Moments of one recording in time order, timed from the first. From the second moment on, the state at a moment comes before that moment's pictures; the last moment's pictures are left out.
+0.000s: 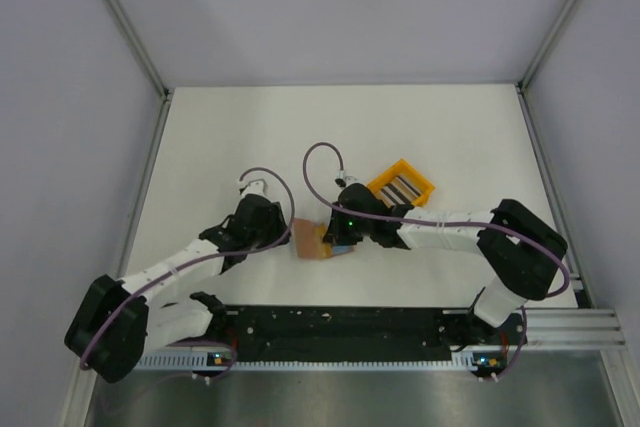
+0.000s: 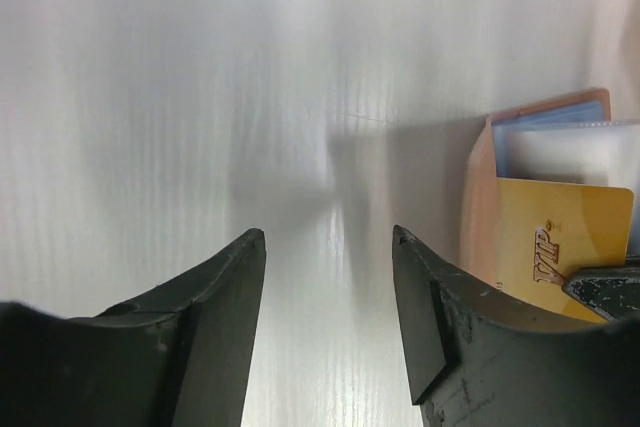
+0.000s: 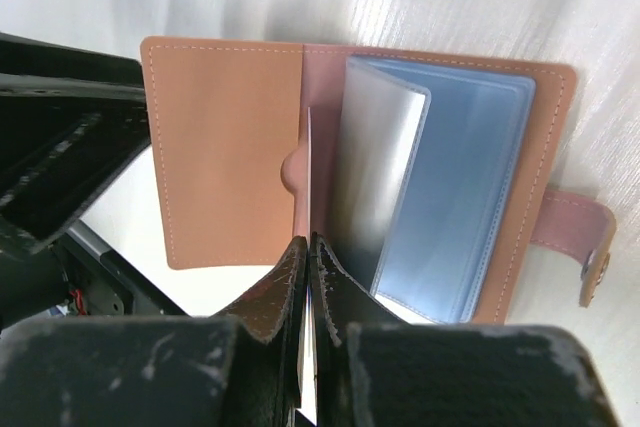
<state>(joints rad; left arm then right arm) -0.57 1.13 0.46 -0.17 -0.12 -0.66 0.95 1.61 0.84 0.00 -0.06 0.81</state>
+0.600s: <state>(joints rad) -0.54 0.96 0.29 0.00 0.00 -0.71 0.95 1.64 0.85 0.00 -0.04 0.81</state>
